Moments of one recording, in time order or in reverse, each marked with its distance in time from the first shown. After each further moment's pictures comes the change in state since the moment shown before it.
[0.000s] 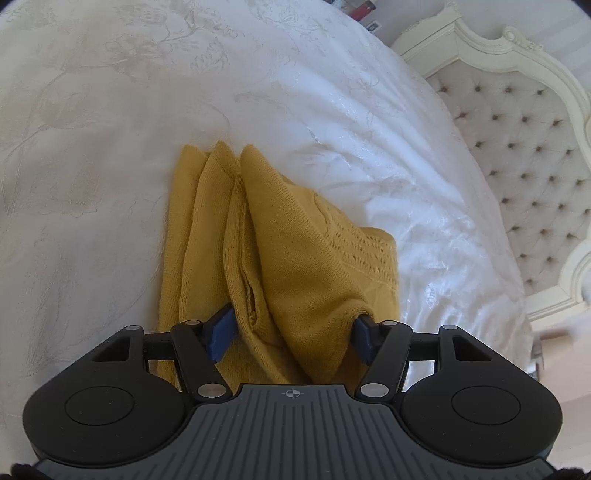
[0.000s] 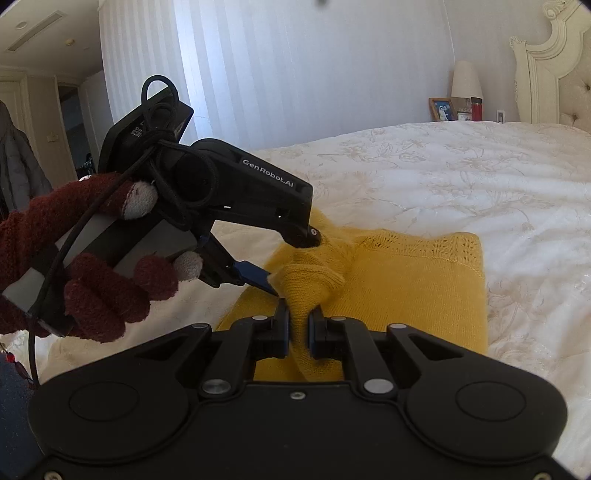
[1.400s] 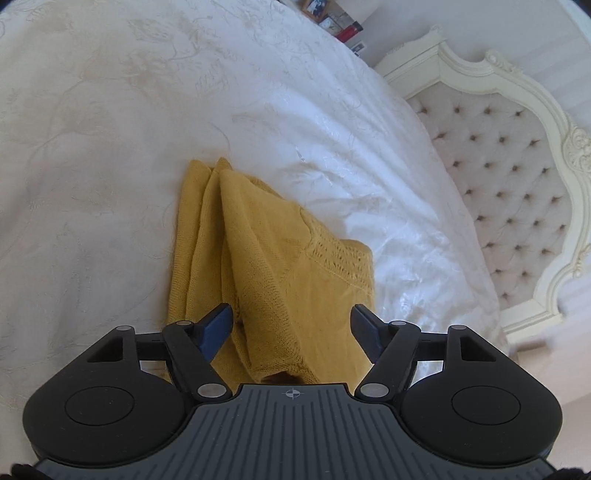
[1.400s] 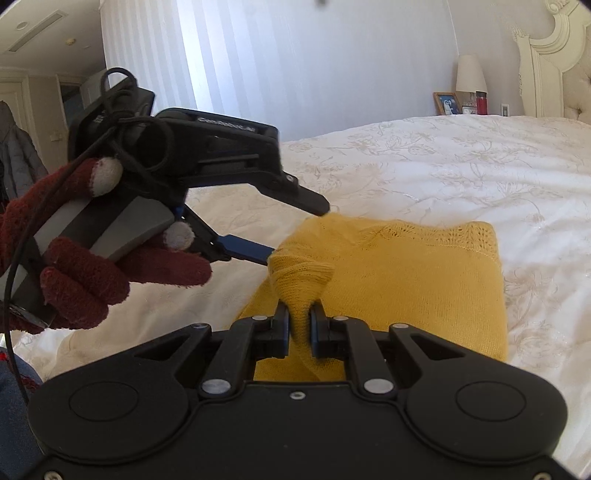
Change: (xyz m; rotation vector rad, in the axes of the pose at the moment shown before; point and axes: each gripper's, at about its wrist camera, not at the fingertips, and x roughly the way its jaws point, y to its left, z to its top) left arm -0.015 0.005 -0.002 -0.014 -0.038 -0.063; right arm 0.002 0.012 -0.004 0.010 0.010 0.015
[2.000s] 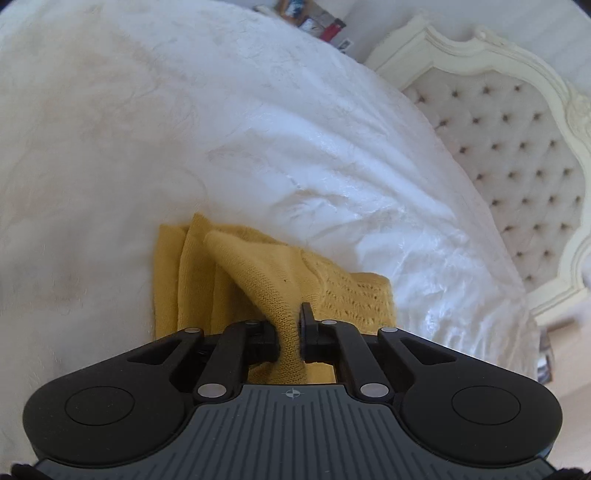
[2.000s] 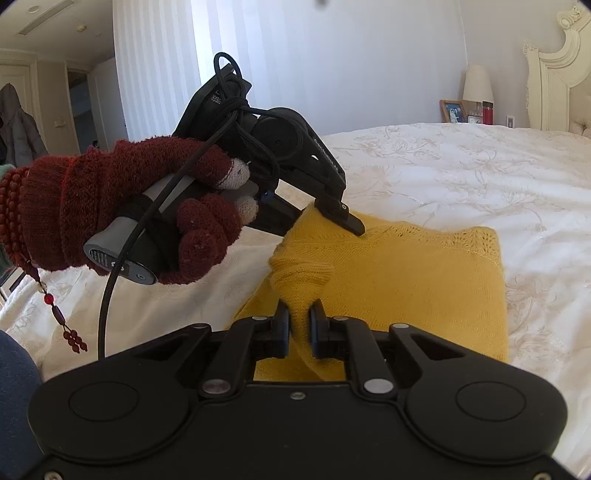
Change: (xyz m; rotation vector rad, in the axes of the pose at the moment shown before) left arm 0.015 -0.016 0.034 0.189 -0.043 0.043; right arm -0.001 0.015 -0.007 -0.059 -0.011 -0.017
